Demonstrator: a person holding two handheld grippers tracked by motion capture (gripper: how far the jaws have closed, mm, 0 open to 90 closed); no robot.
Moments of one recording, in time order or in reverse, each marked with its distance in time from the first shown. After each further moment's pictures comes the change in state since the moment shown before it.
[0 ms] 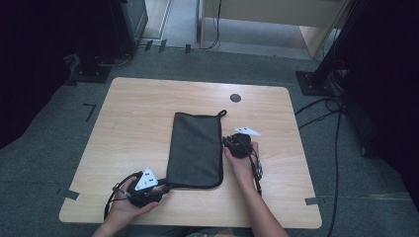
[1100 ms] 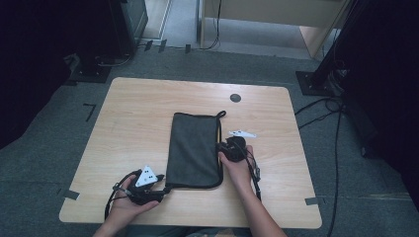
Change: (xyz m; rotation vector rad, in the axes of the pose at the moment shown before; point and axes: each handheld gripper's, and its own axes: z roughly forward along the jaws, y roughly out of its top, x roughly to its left) left arm 0.007 -0.002 0.005 0.011 0.033 -0.070; right arm 0.018 -0.006 0.000 0.079 0.092 0.025
